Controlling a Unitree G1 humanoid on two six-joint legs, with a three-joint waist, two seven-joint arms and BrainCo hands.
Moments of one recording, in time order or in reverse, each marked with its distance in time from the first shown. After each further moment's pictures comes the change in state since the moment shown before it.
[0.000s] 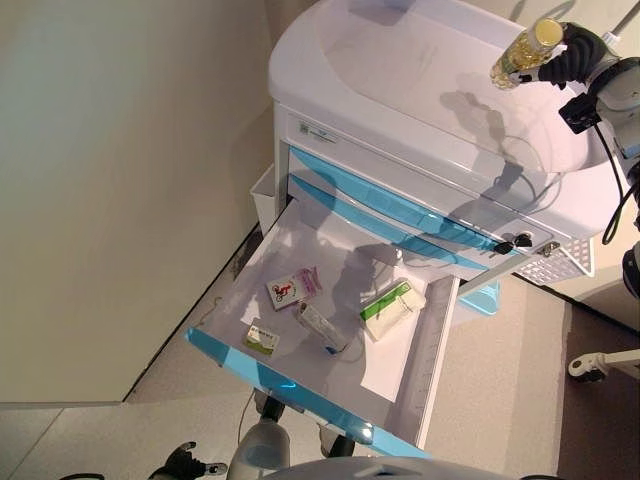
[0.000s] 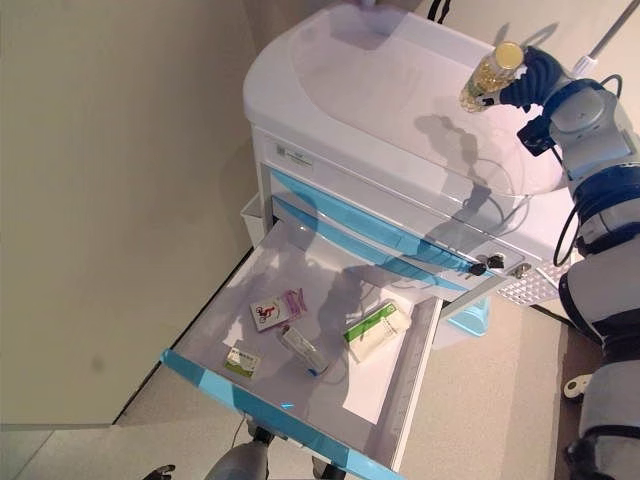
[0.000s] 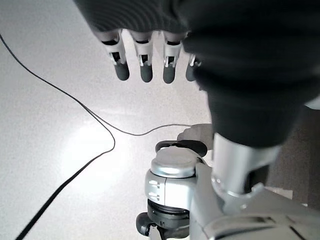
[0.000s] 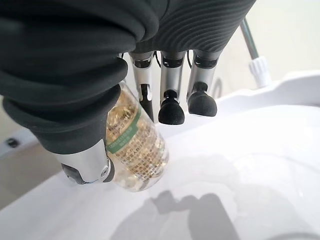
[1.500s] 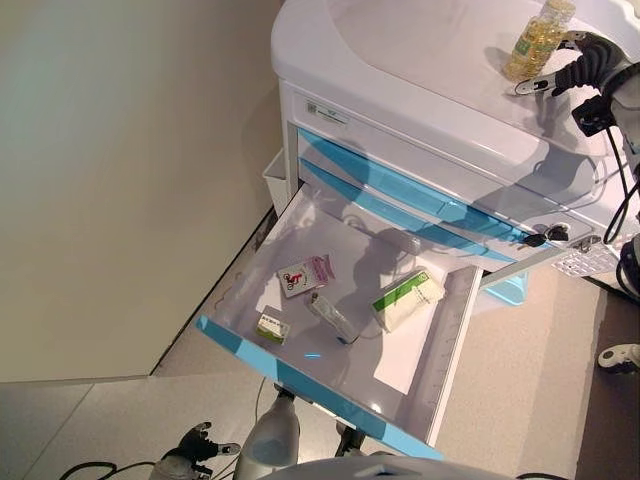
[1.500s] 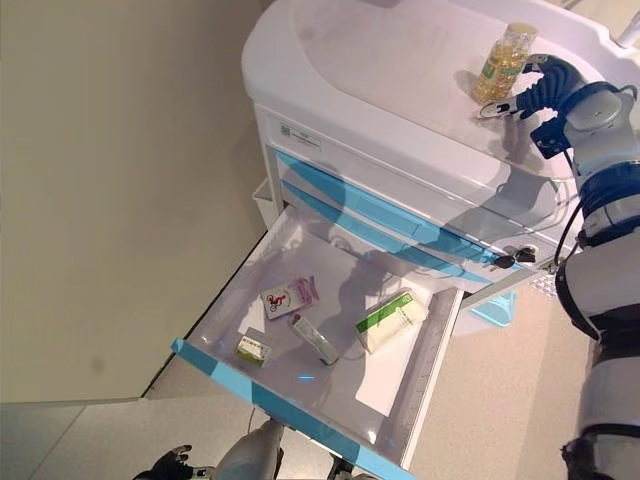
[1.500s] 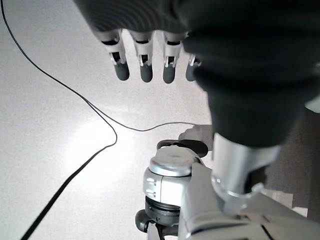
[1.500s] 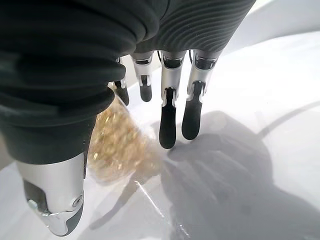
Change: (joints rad) left arm -0.031 -0.010 -0.042 -0.033 -0.071 0.001 -0.023; right arm -0.020 0.022 -0.043 0.059 0.012 0.048 0.054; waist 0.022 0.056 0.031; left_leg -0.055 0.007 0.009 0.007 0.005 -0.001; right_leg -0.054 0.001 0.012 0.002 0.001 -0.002
